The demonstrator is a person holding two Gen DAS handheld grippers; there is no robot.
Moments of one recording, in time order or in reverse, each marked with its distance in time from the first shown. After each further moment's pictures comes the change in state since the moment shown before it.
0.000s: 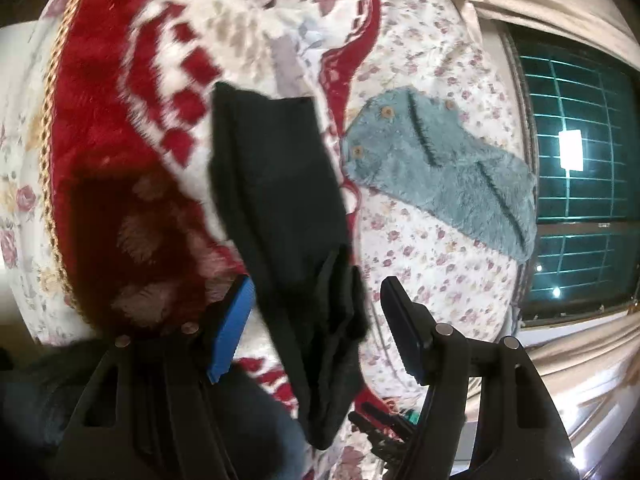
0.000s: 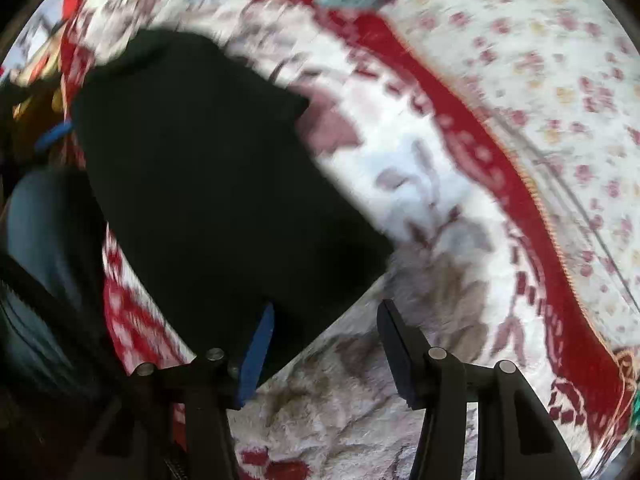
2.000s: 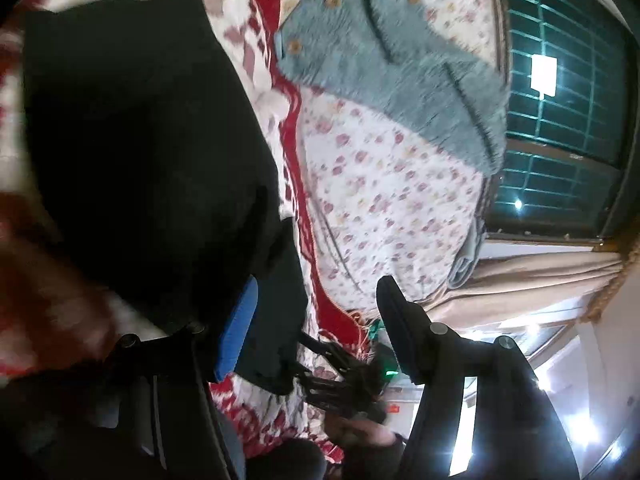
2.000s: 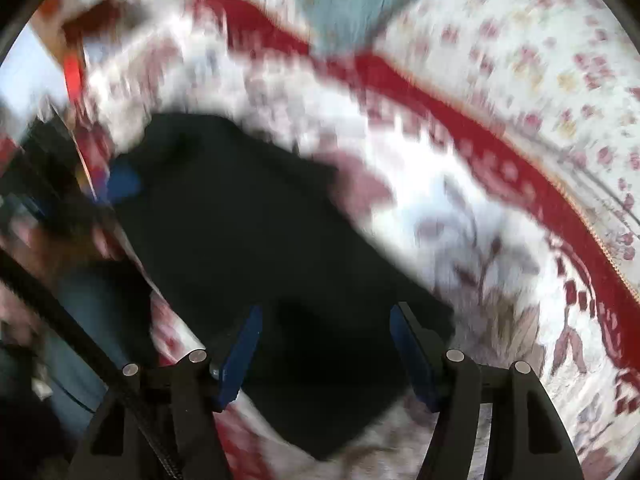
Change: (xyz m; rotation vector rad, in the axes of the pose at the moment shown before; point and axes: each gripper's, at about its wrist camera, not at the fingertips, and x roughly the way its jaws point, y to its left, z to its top) left arm 0.070 -0.034 0.022 0.070 0.403 -0.168; right arm 0.034 -0.013 -0.033 0.045 -0.009 0.108
